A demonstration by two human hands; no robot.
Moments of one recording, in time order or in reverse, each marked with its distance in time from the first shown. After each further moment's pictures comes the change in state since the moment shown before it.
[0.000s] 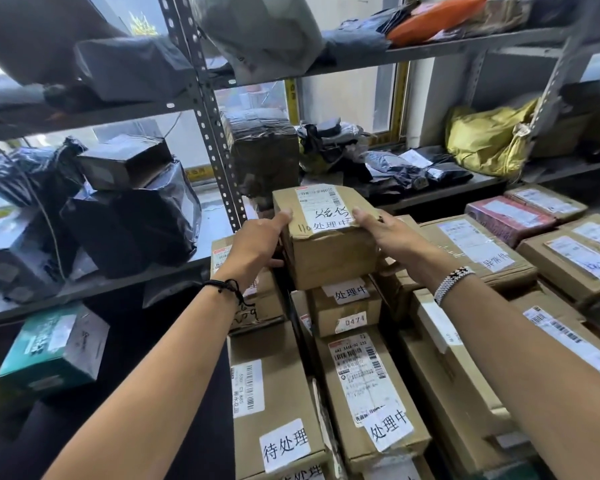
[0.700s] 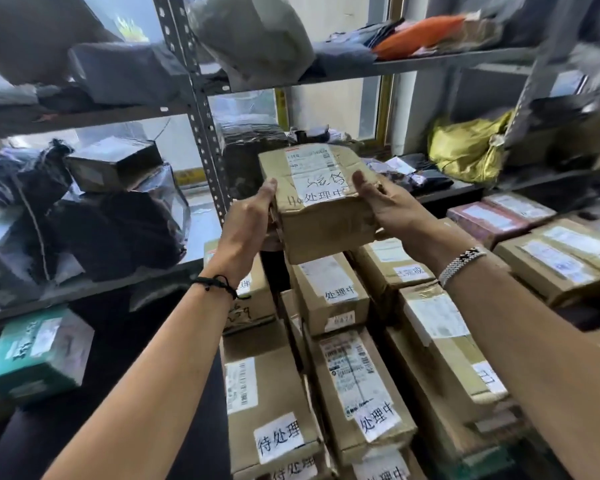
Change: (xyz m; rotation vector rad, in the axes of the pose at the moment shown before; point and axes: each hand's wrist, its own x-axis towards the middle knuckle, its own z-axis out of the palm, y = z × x) left_hand -0.039 0.038 -0.014 -0.180 -0.014 0.172; right_hand -0.038 -0.055 -0.014 0.086 0.057 -0.272
